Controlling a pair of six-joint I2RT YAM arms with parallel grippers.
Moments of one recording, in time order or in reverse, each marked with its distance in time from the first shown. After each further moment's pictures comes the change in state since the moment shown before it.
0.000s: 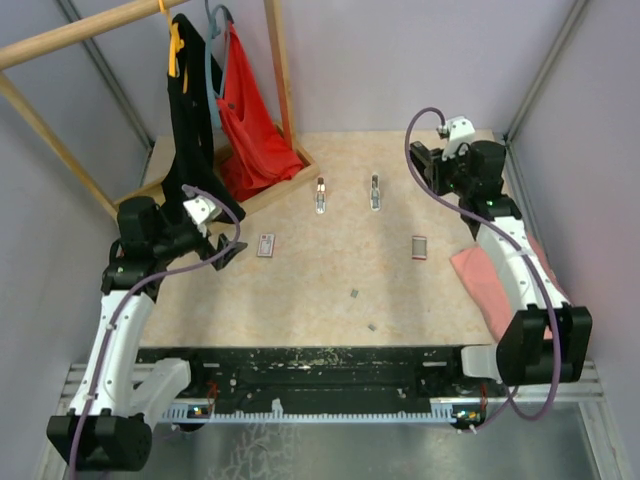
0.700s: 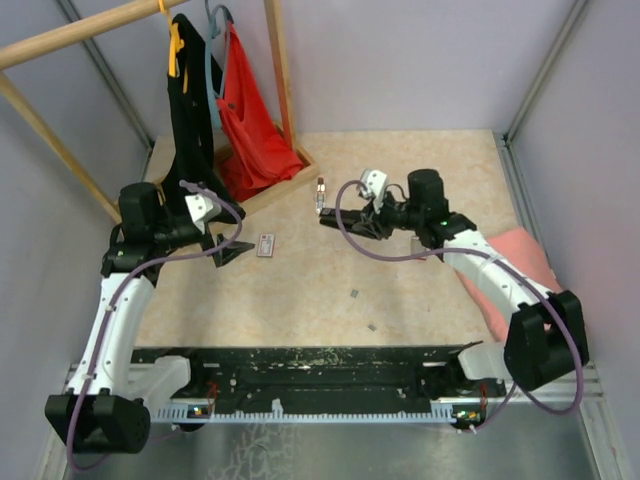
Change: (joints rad) left arm -0.002 0.120 0.114 -0.023 0.274 0.100; right arm 0.310 -0.048 -0.142 -0.034 -0.446 -0.282
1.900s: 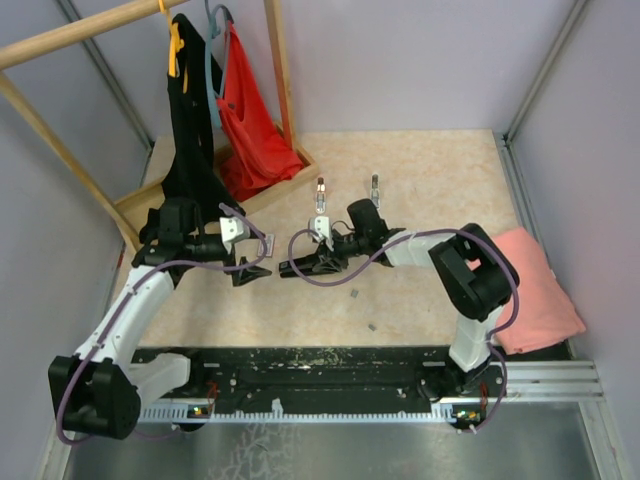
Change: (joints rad) left arm -0.143 0.094 -0.174 0.035 0.012 0.154; right arm 0.251 0.510 -0.039 0.354 -0.193 -0.150
